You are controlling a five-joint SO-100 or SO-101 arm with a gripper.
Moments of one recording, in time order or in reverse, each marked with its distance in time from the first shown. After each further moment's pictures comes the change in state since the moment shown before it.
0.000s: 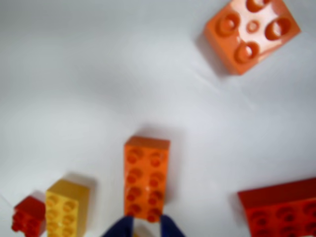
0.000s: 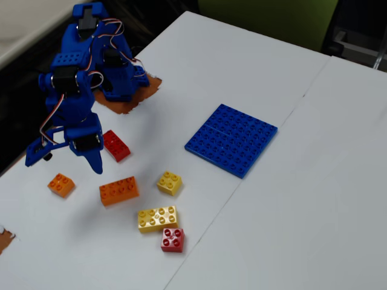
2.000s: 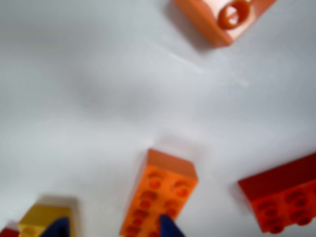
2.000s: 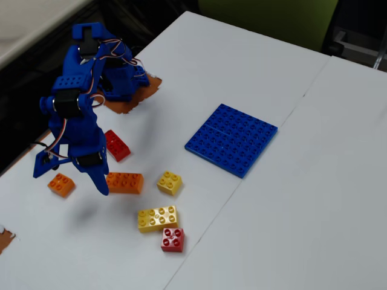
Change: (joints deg) arm -0.4 -15.8 -17.2 11.3 9.0
